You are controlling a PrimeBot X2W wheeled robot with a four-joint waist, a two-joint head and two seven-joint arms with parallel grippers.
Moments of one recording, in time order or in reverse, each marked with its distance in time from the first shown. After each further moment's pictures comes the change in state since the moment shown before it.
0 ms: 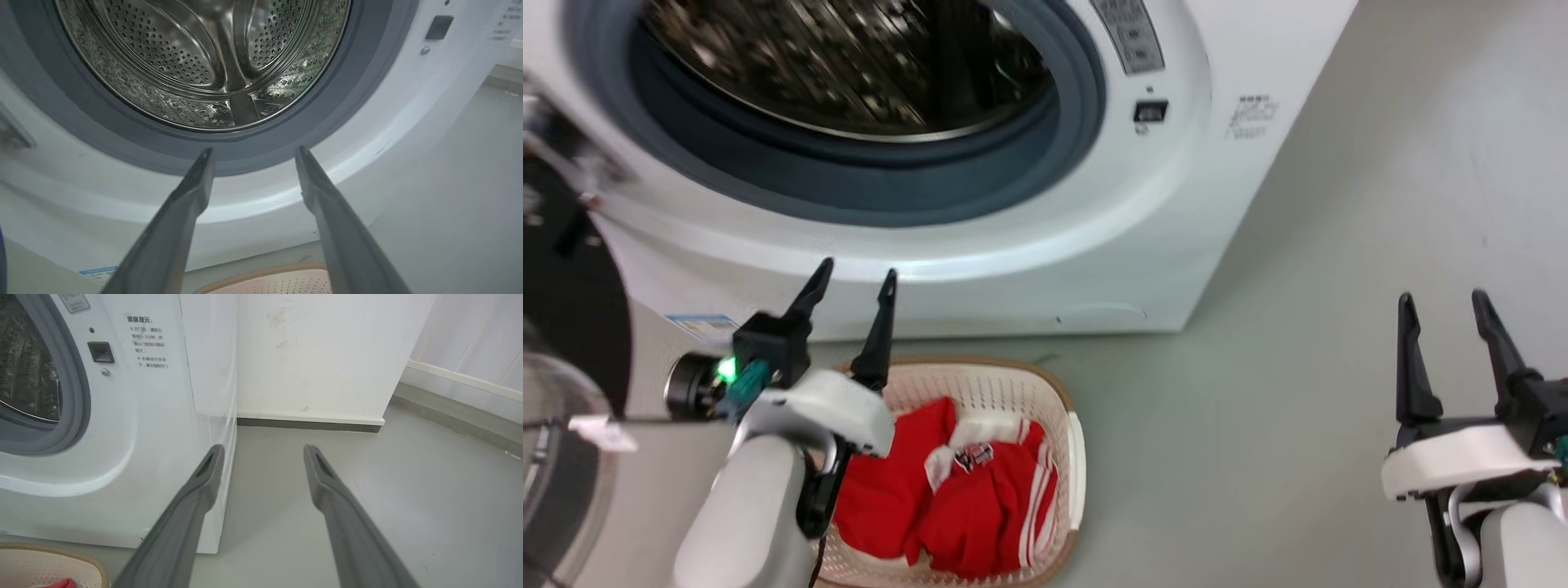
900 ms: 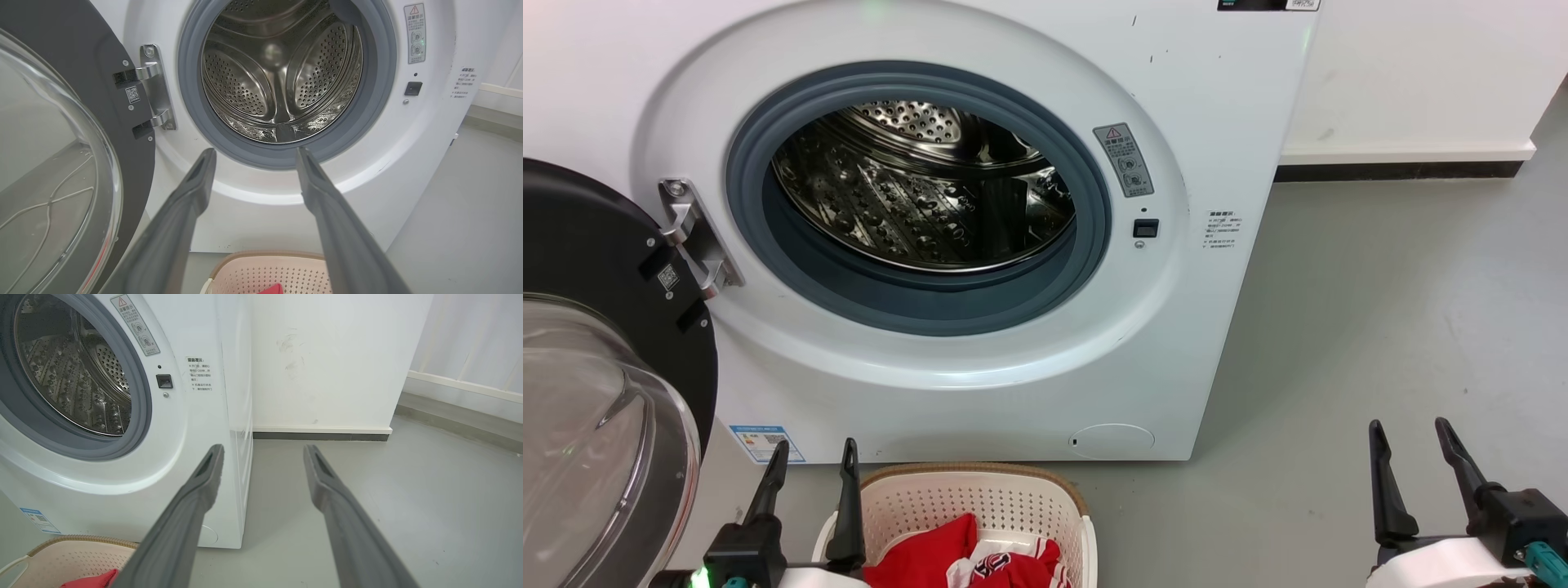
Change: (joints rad) left arm 0.537 -0.173 0.267 -0.394 0.187 0.053 0.000; right arm 0.230 0.000 0.042 0.006 0.054 0.000 0.000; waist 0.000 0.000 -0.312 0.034
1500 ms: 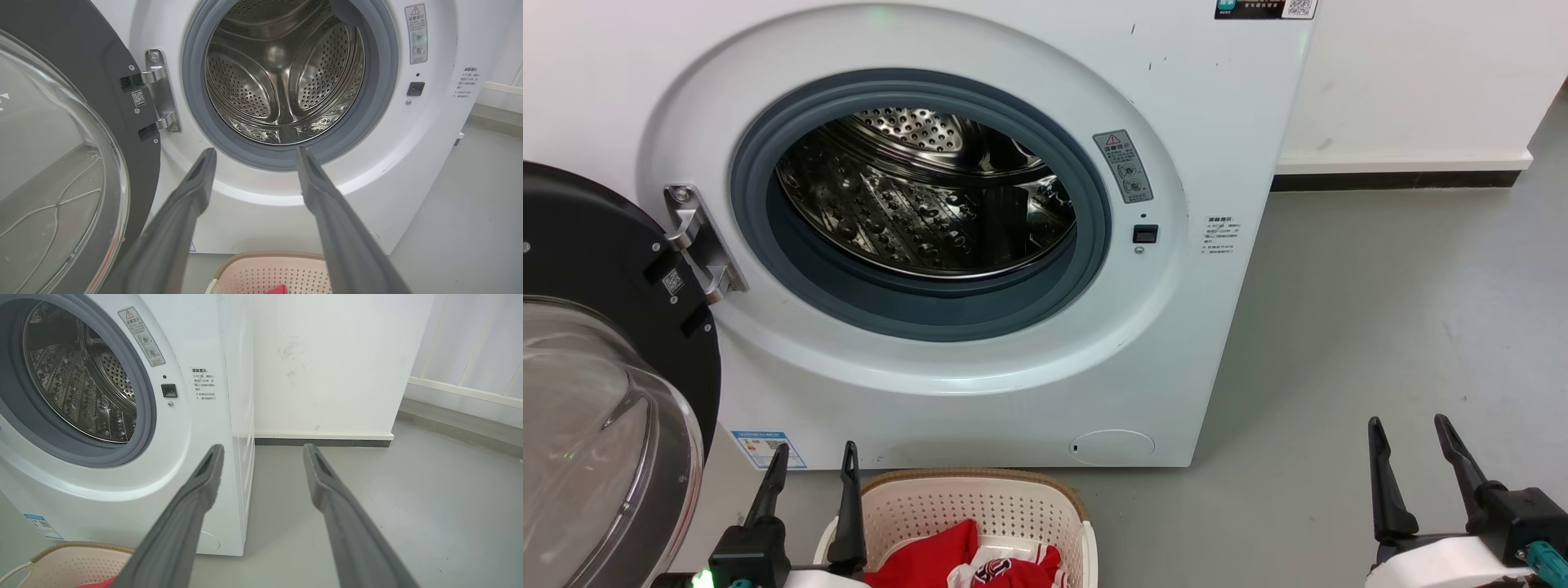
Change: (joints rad) left arm 0.011 -0.023 0.024 0.002 0.041 -0.004 0.000; right arm 0.001 0.000 0.007 -0.017 0.006 0.000 0.000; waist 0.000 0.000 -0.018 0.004
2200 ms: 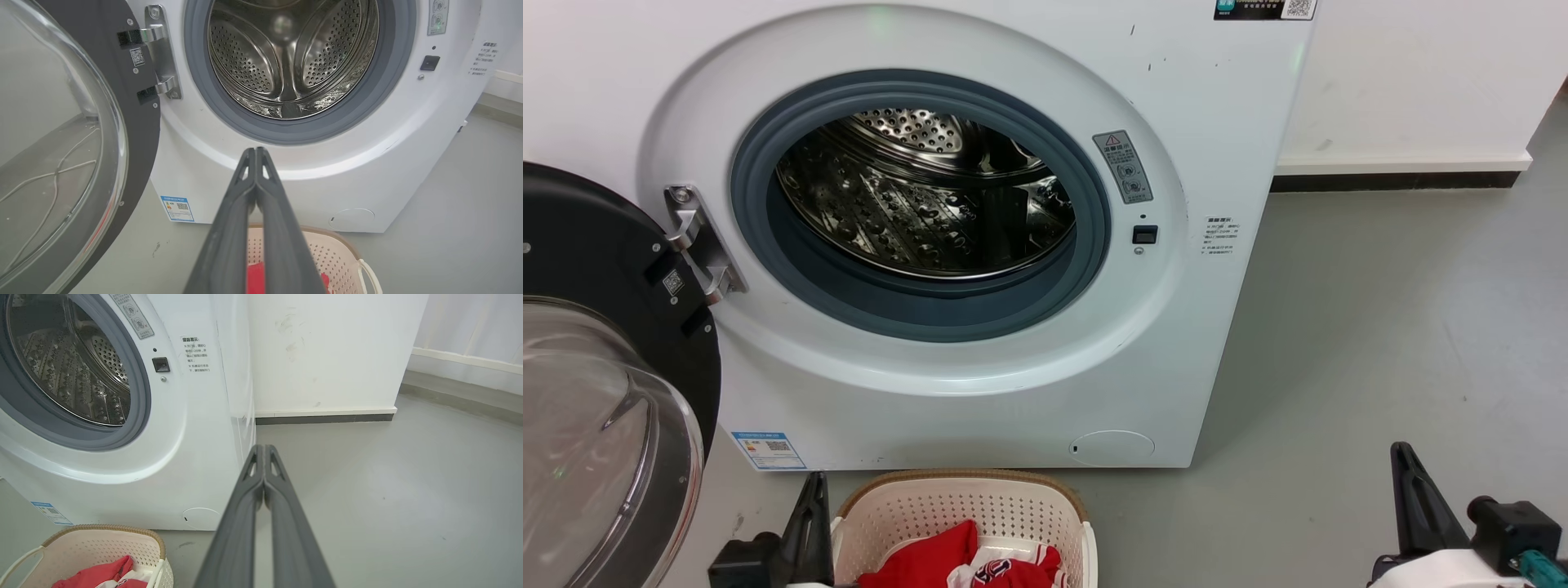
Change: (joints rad) left arm 0.014 -0.007 0.007 0.053 -0.011 0.002 0.015; right arm 0.011 0.006 -0.001 0.053 0.010 0.000 0.015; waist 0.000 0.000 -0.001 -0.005
